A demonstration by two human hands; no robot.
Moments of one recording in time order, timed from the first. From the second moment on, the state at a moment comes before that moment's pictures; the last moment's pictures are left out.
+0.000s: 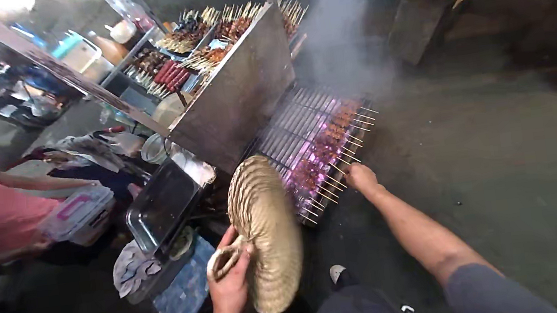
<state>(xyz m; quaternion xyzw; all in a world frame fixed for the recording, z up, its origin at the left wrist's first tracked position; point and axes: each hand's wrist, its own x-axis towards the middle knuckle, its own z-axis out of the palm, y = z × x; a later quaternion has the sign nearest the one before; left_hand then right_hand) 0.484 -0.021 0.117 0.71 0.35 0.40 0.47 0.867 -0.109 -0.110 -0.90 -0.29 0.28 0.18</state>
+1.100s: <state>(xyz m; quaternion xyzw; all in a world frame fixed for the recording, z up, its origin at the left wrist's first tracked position) 0.459 -0.010 0.099 0.79 0.24 0.43 0.37 0.695 -0.375 -0.180 -0.91 -0.16 0.35 0.19</state>
